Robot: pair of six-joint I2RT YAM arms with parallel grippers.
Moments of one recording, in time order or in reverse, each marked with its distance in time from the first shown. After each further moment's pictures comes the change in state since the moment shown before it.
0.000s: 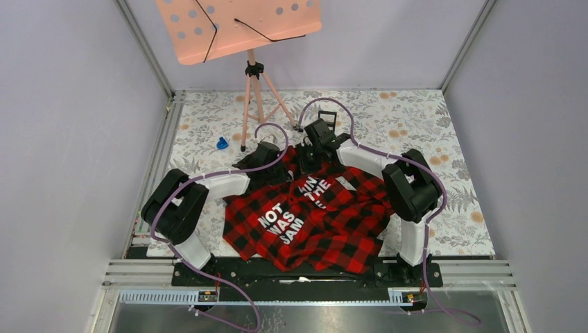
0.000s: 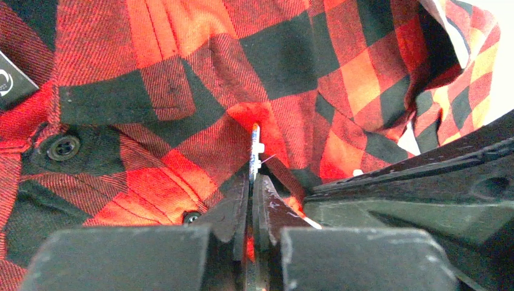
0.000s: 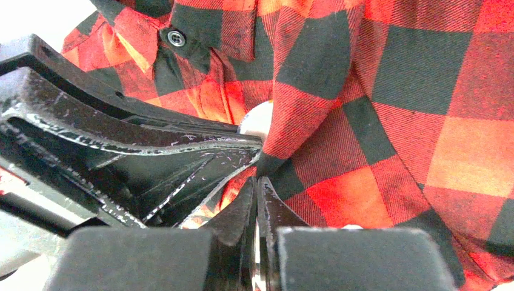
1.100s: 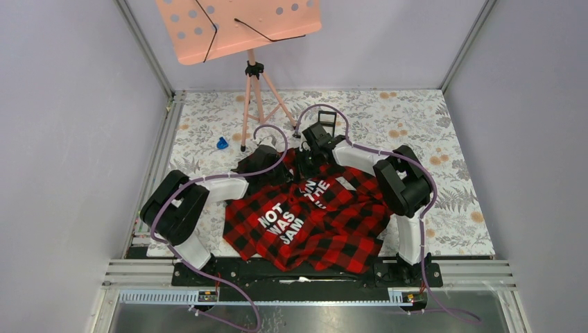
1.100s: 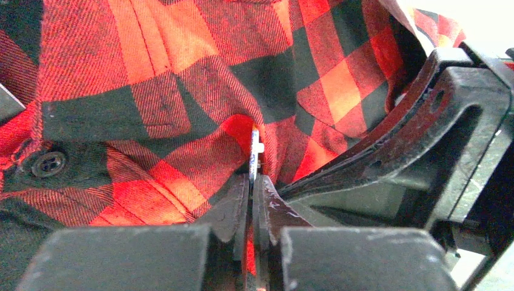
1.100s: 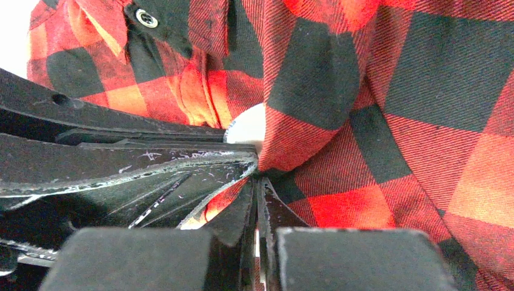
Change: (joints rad) left arm -0.002 -0.006 -0.060 0.145 0.013 0.003; right arm -0.002 0.085 0.019 -0.017 -0.072 -0.023
